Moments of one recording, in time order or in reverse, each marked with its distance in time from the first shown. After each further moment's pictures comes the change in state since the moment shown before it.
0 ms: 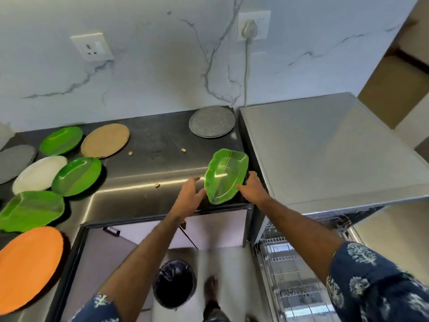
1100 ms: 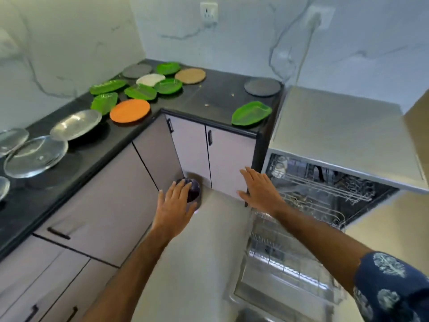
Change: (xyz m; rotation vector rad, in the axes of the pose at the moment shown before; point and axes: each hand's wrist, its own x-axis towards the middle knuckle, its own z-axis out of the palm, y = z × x) left_hand -0.526 0.047 0.204 0.670 0.409 -0.237; right_hand -0.341 0.186 -0.118 -0.888 -0.293 -0.985
